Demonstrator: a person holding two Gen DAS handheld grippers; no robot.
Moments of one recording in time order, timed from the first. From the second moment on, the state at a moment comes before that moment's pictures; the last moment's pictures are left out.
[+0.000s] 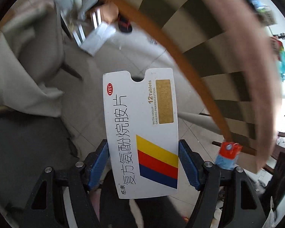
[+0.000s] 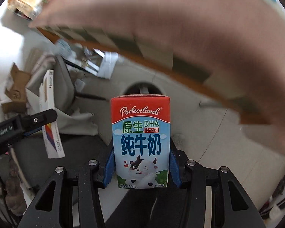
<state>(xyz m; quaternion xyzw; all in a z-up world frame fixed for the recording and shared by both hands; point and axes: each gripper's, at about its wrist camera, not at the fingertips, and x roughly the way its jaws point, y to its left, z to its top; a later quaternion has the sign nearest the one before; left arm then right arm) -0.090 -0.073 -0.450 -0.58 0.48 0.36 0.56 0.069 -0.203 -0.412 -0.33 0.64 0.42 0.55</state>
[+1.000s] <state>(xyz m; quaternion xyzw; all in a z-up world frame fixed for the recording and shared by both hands) -0.092 -0.085 -0.641 -0.46 0.56 0.45 0.52 0.074 -0.164 -0.689 -0.40 0.60 0.39 0.57</state>
